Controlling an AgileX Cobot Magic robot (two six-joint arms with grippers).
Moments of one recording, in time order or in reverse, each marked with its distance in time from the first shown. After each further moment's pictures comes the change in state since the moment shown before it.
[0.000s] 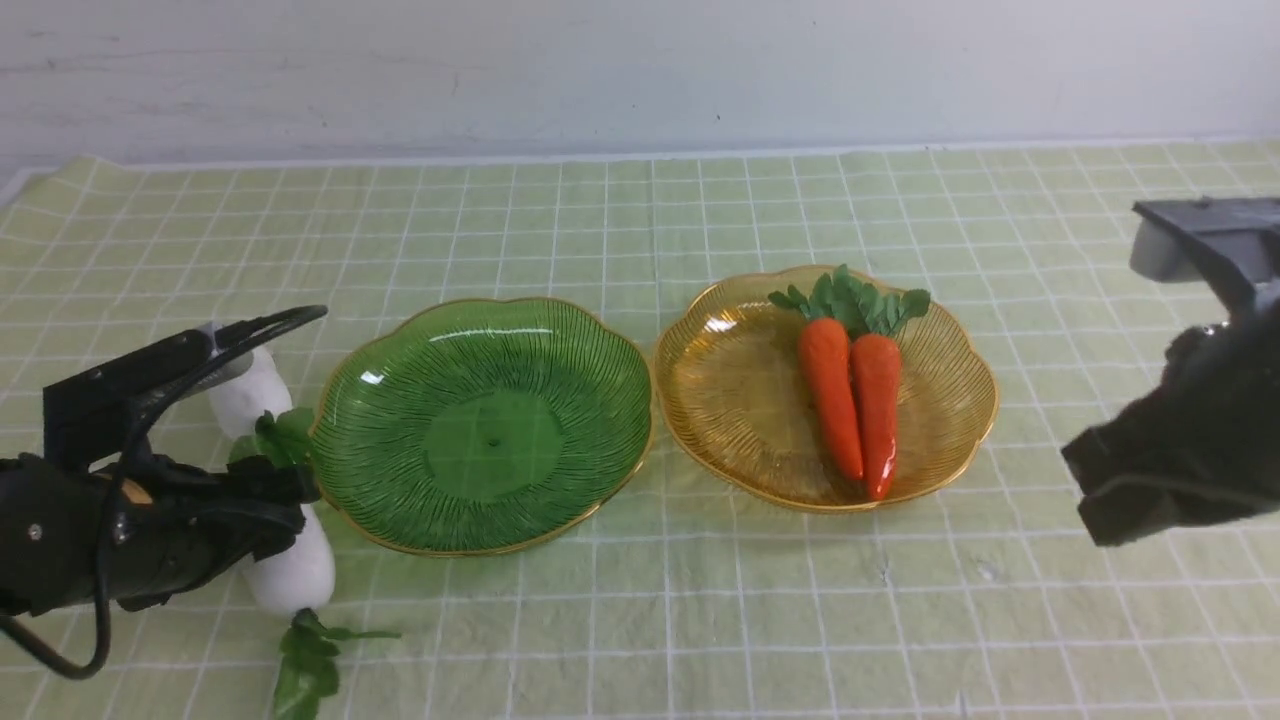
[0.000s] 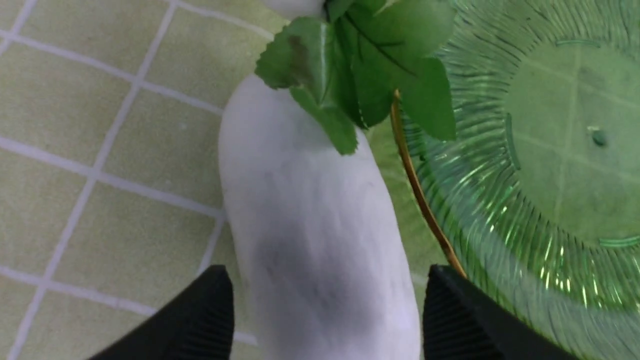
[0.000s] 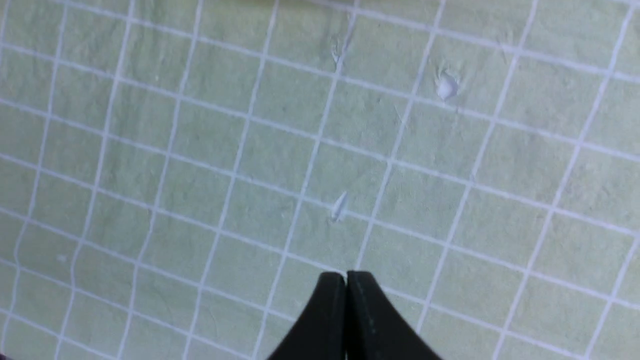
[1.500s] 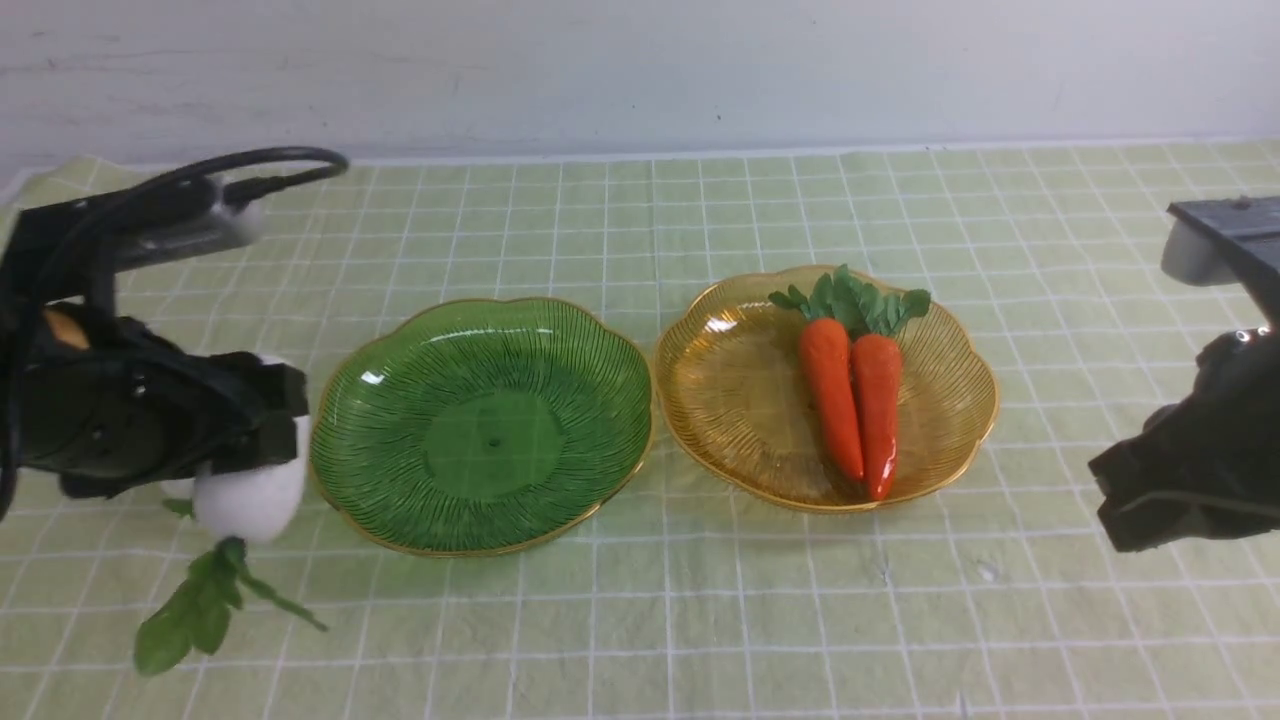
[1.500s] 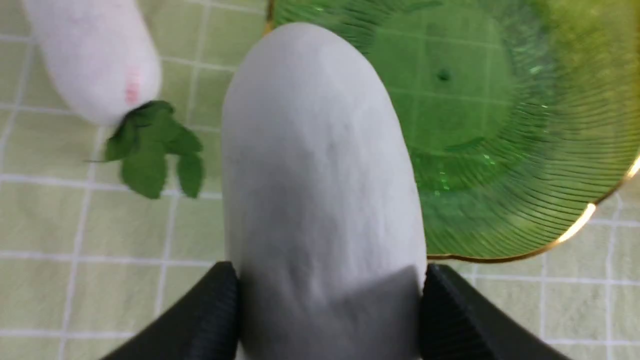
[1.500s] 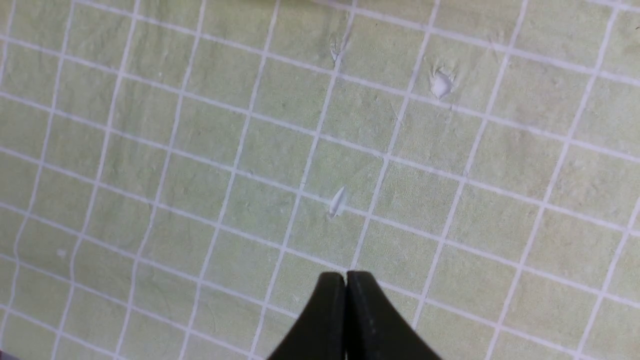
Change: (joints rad) right arm 0.000 -0.033 0.011 -0.003 0.000 -0.003; left arm -0.097 -0.142 -0.370 0.081 0.623 0.092
